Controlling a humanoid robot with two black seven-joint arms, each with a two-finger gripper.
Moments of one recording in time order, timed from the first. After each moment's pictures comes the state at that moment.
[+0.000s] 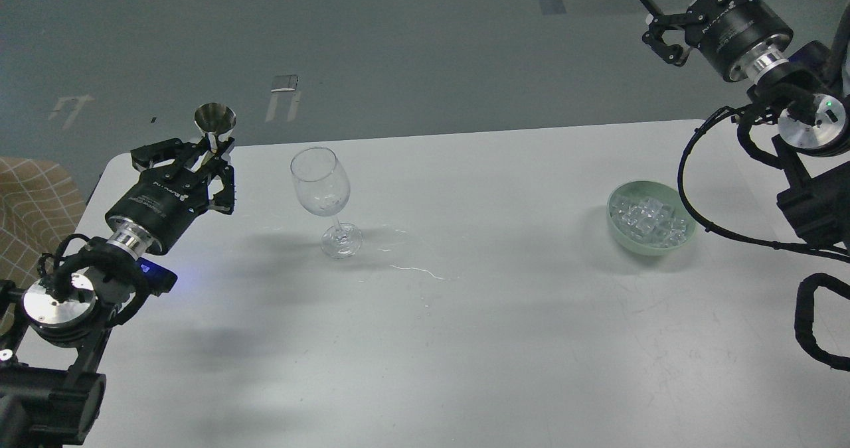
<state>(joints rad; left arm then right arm) -0.18 0.36 -1.48 -1.36 -0.20 -0.08 0.31 0.86 -0.28 1.34 0.62 -0.35 0.46 -0.08</state>
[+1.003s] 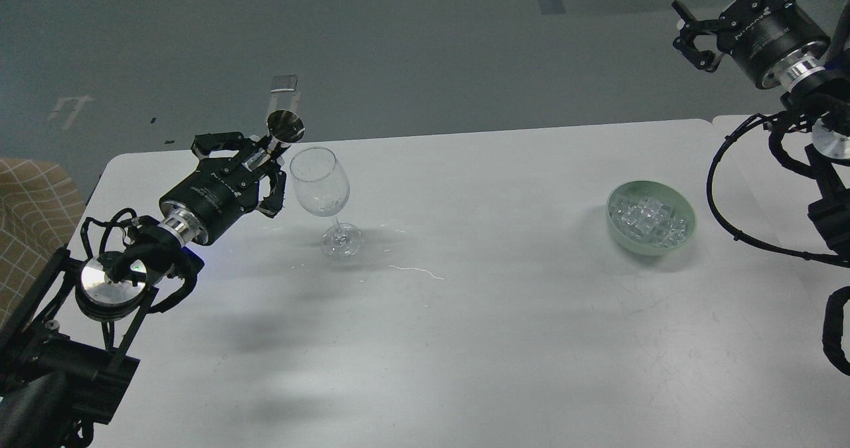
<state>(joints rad) -0.27 0.34 -1.35 -1.37 0.04 -0.06 0.31 0.81 -0.34 1.36 0.66 -0.35 0.46 -0.07</state>
